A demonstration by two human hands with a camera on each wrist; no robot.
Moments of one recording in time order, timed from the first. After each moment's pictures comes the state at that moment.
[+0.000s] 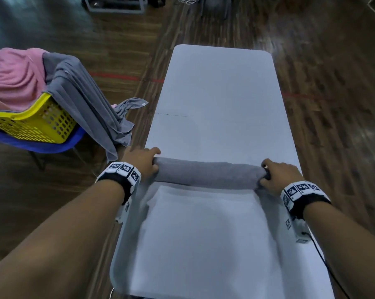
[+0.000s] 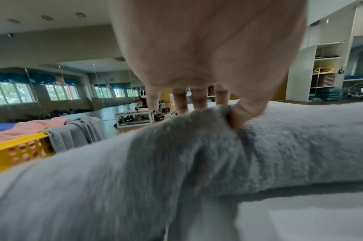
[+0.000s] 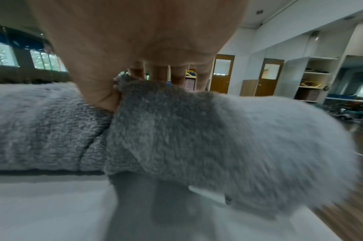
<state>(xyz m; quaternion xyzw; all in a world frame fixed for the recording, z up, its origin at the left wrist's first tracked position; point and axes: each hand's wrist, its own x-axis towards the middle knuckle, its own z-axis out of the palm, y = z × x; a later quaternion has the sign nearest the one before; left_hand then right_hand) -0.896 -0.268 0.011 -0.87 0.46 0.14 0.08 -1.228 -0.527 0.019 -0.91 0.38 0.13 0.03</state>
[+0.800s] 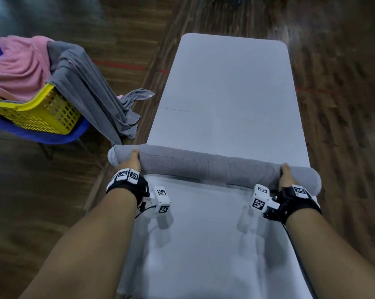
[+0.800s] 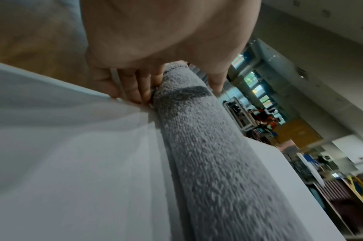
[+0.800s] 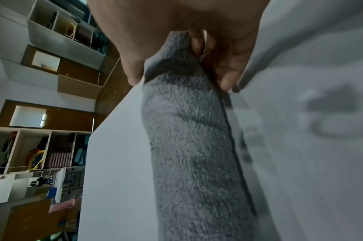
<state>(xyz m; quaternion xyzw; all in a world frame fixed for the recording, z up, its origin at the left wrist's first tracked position) -0.894 -0.265 -0.032 -0.85 -0.24 0.26 -0.40 -1.216 -0.525 -0.013 -0.35 0.77 -0.09 0.52</state>
